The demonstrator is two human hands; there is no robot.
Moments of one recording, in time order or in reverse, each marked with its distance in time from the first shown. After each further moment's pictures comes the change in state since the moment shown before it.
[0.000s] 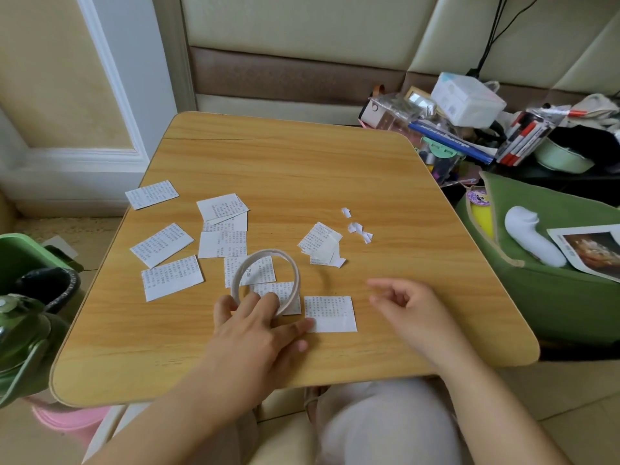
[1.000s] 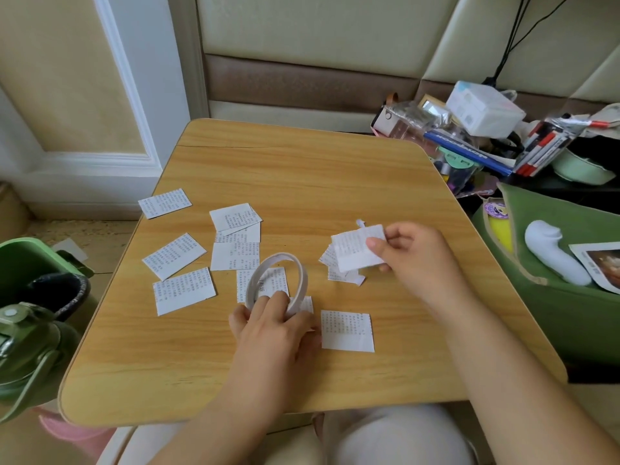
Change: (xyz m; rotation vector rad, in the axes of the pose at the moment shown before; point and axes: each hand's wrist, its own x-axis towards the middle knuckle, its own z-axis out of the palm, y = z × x) left_hand 0.019 0.007 0.012 -0.121 0.115 -0.299; right_hand 0.063 -0.052 0.000 0.101 0.113 -0.157
